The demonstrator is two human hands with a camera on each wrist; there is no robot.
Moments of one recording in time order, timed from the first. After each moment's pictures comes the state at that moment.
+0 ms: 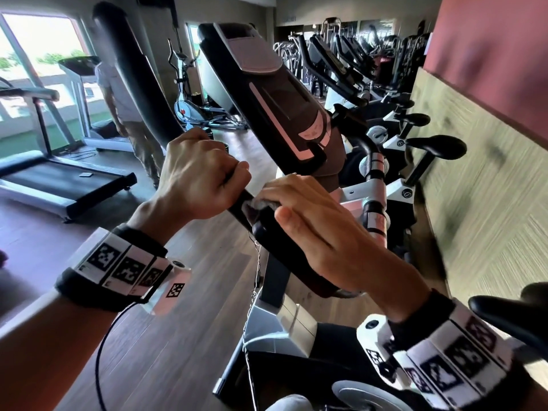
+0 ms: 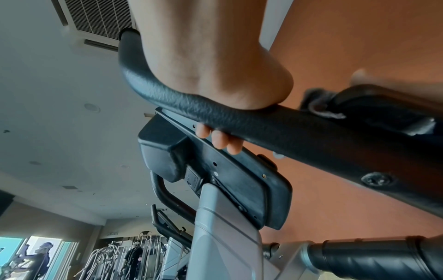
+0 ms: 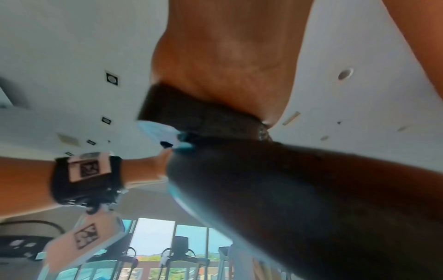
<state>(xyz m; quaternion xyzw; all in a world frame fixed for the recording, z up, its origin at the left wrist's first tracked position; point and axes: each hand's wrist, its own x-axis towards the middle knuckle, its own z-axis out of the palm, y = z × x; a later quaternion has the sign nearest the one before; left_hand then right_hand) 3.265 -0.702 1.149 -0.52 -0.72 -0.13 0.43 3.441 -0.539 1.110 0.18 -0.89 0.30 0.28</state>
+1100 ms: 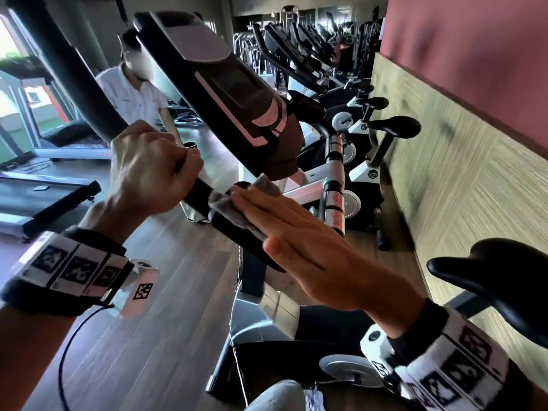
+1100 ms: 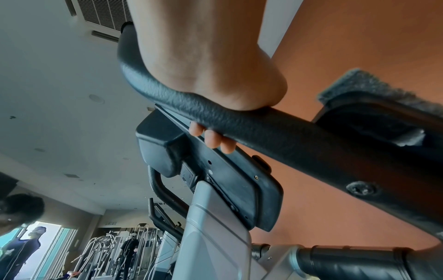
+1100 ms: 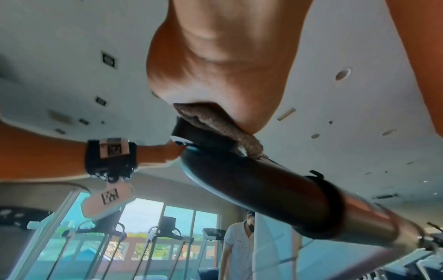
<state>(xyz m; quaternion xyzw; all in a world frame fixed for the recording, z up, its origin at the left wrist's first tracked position) 3.274 -0.699 1.148 -0.51 -0.73 -0.17 0.42 3.493 -0.535 1.083 0.16 -0.92 0.29 0.22</state>
